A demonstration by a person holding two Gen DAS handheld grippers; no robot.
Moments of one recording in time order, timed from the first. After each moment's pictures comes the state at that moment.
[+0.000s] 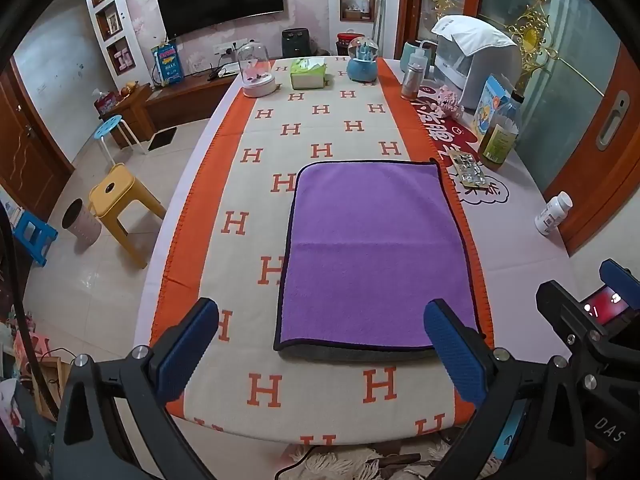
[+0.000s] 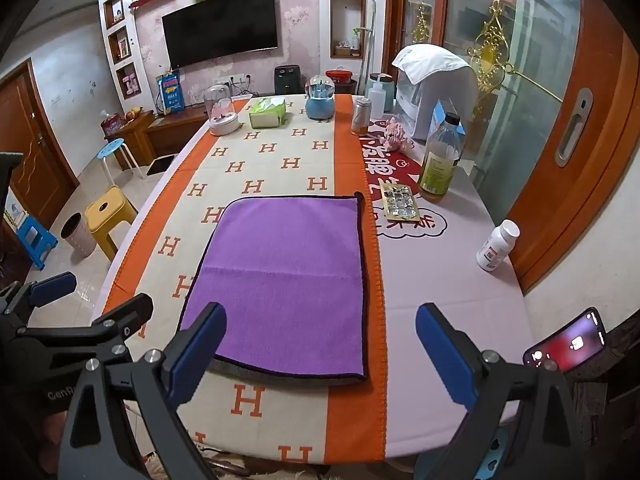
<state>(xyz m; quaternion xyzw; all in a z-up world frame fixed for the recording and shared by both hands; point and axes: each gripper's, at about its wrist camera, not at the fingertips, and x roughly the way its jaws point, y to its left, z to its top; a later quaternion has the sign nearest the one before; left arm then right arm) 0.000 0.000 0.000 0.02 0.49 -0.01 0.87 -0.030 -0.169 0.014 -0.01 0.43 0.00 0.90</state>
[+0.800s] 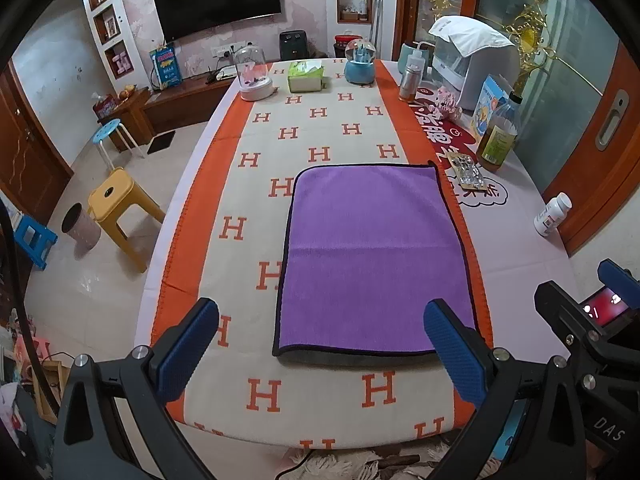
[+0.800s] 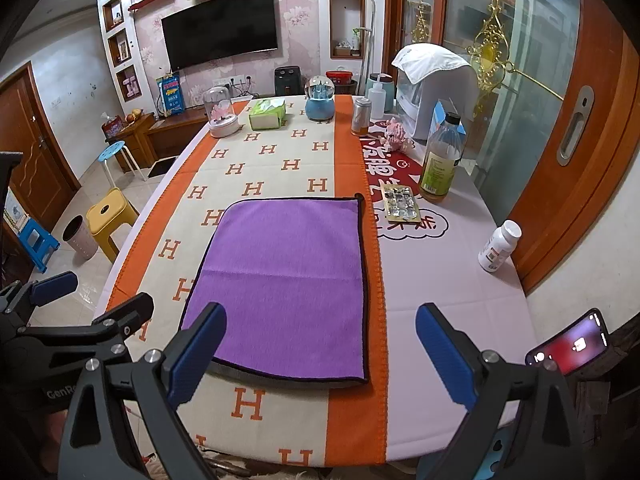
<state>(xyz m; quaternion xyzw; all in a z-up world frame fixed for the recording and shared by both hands) 0.001 -0.002 0.005 0.02 0.49 -0.01 0.87 -0.027 -0.172 0.014 0.00 0.43 0.00 0.90</state>
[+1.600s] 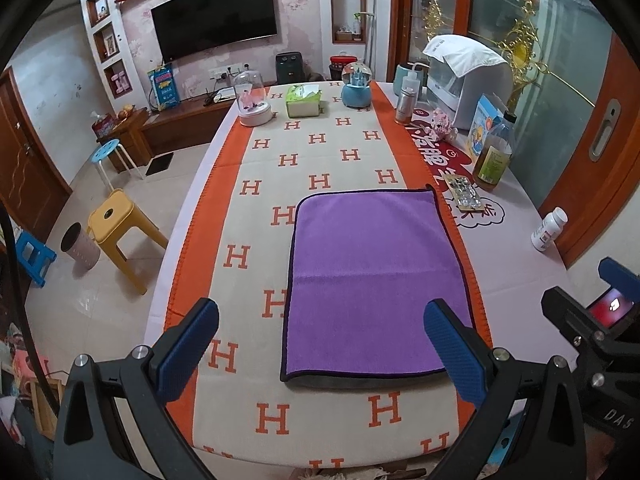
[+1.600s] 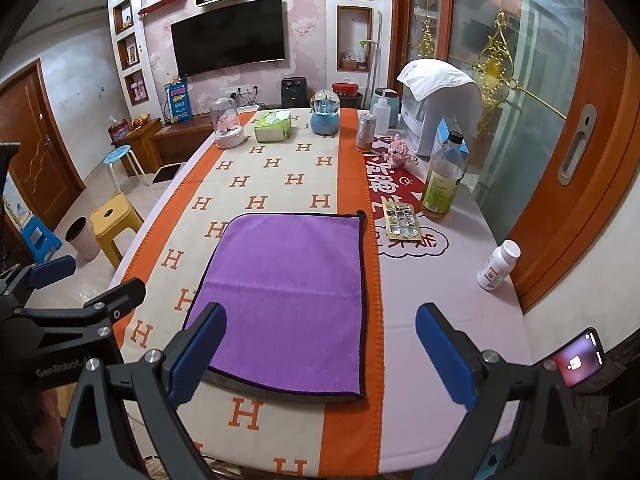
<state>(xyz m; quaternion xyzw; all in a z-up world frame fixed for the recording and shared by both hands) 0.009 0.006 0.017 0.03 0.45 -0.03 0.89 -0.022 -0.174 0.026 -0.01 0.41 0.01 0.91</state>
